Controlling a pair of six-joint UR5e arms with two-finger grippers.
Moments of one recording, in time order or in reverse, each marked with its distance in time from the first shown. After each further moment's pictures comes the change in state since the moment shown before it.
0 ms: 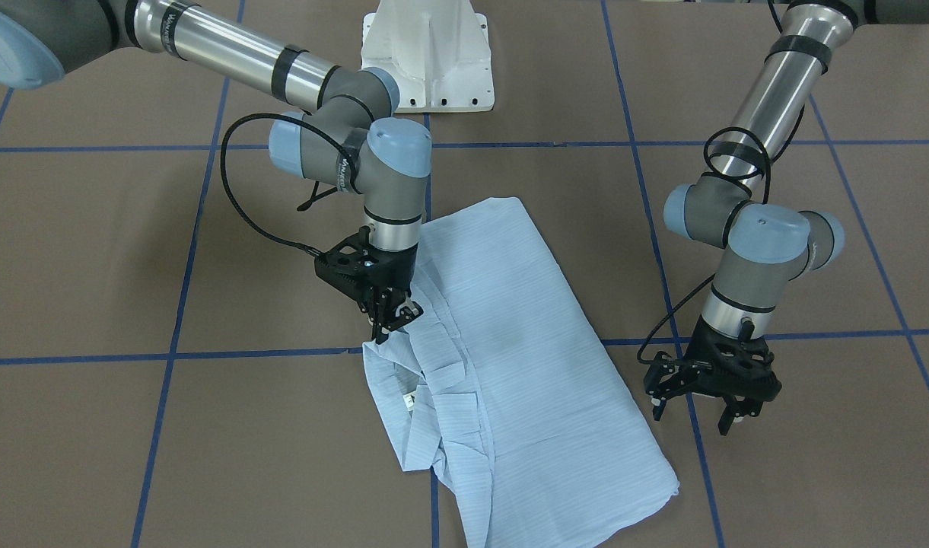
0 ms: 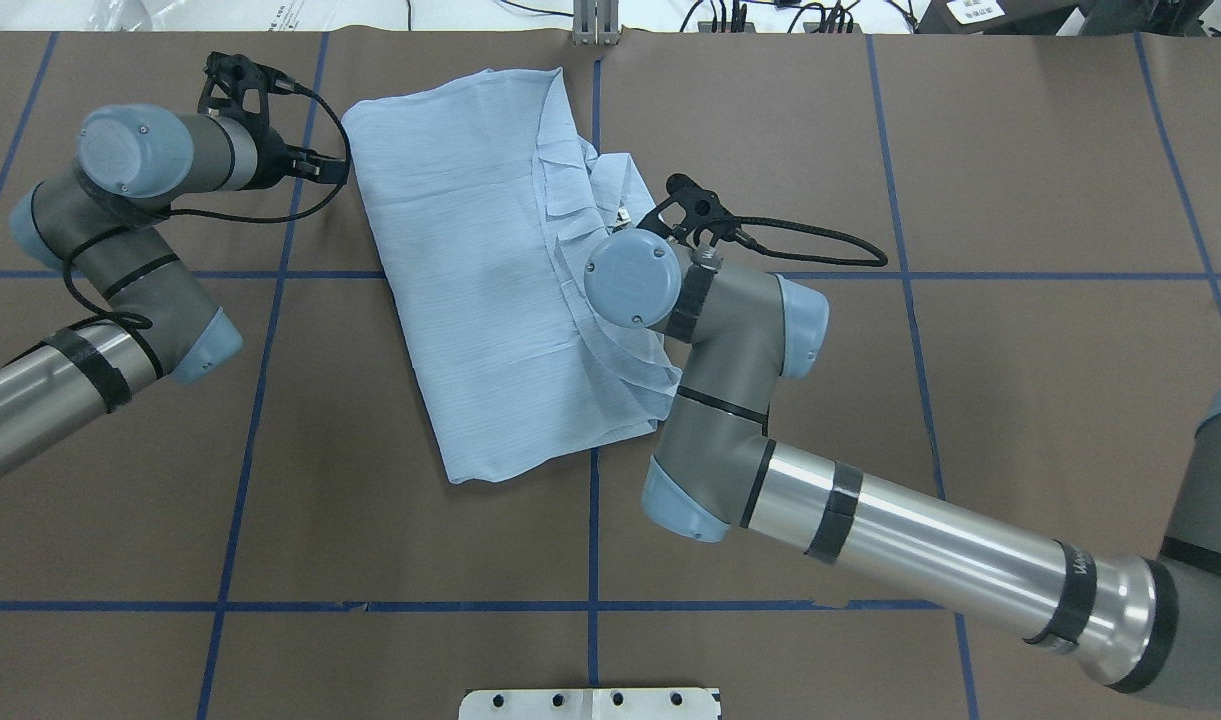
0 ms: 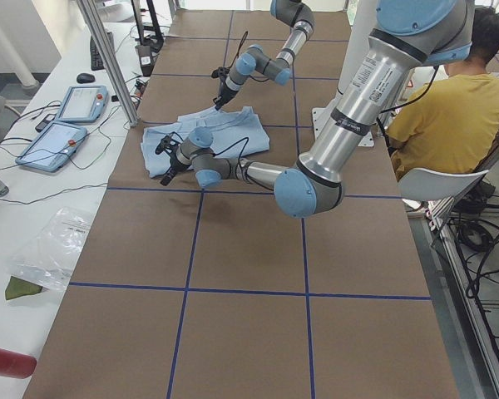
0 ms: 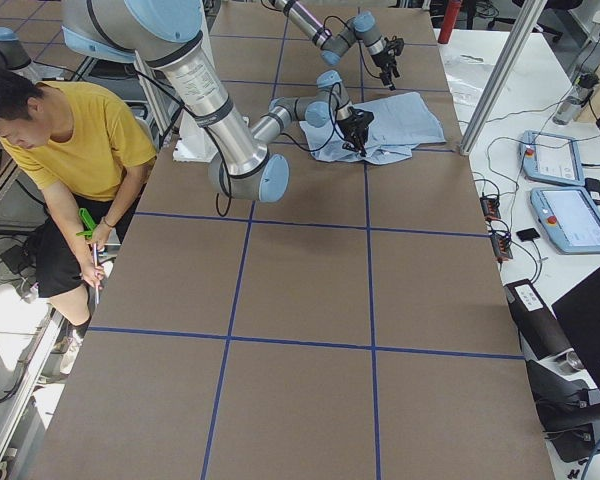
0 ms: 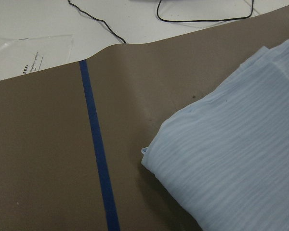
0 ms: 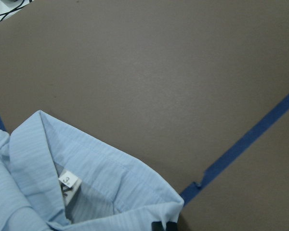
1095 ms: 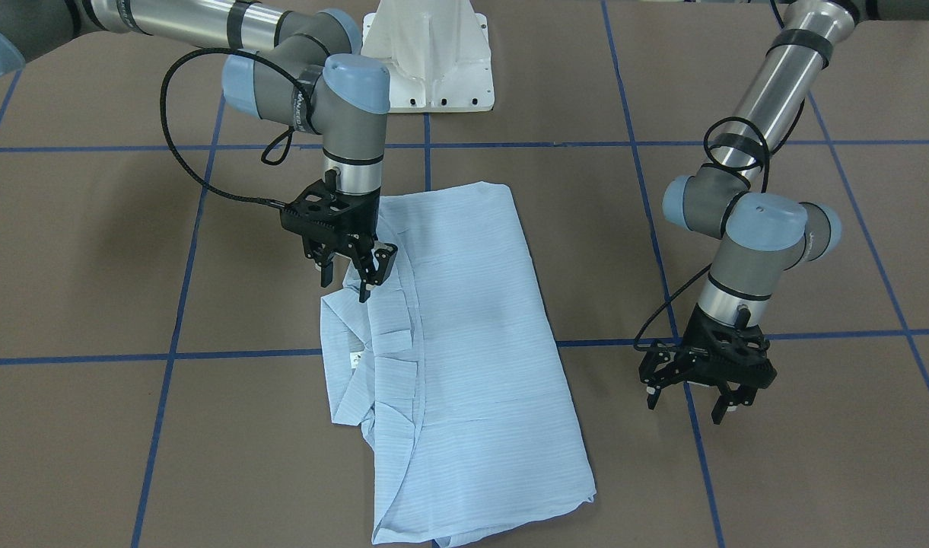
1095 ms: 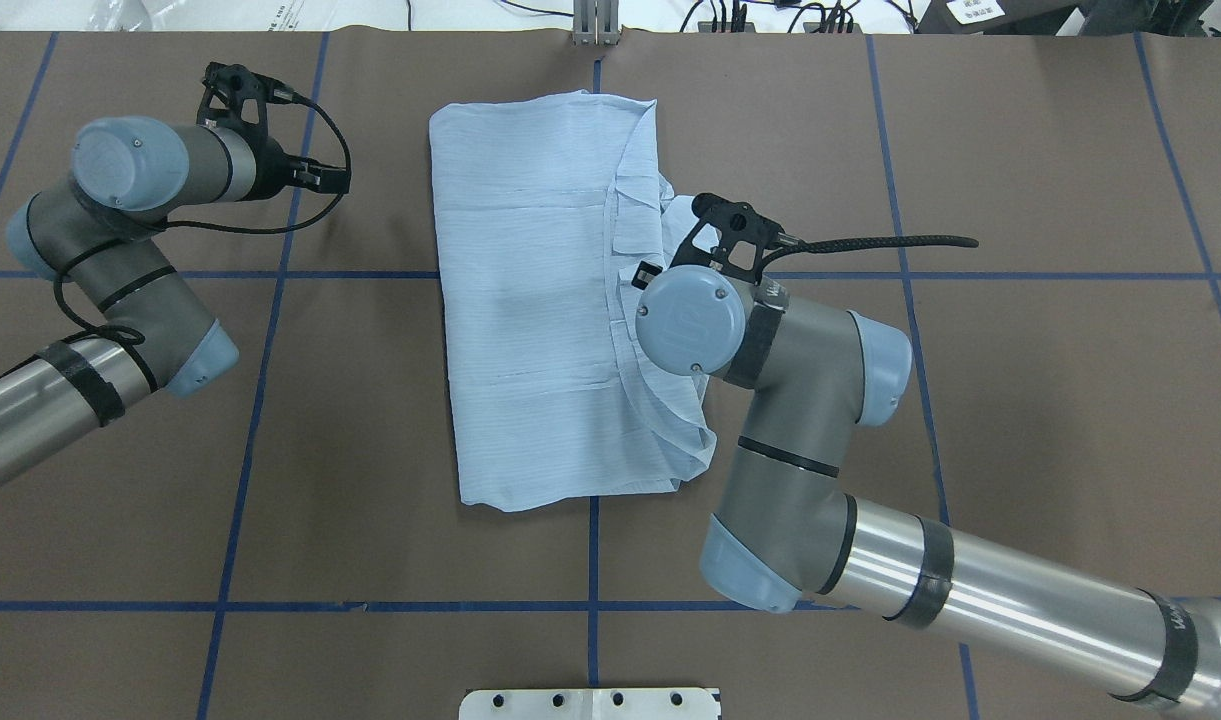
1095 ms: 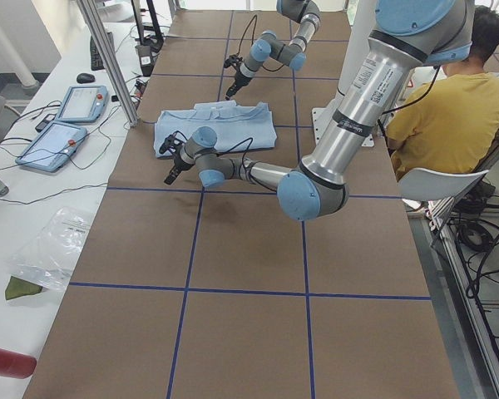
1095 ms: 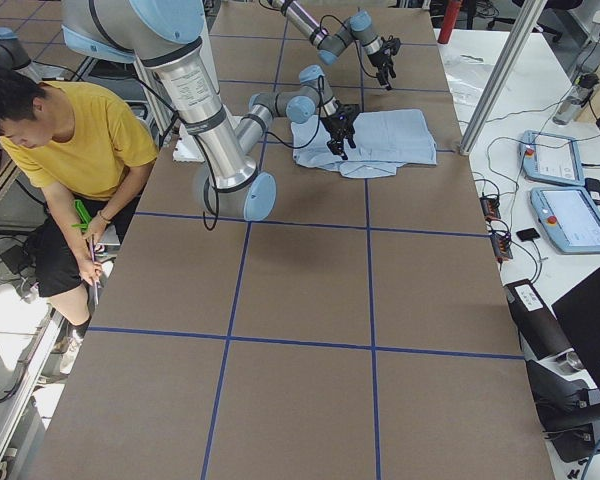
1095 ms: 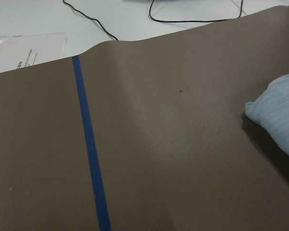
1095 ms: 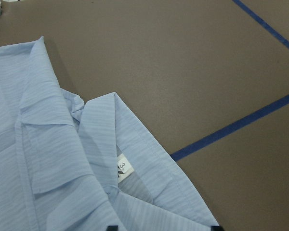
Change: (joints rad) left arm 0.013 0.026 -0.042 0.000 -0.002 -0.018; right arm -0.024 -0.071 0.213 -0.180 -0.022 -0.254
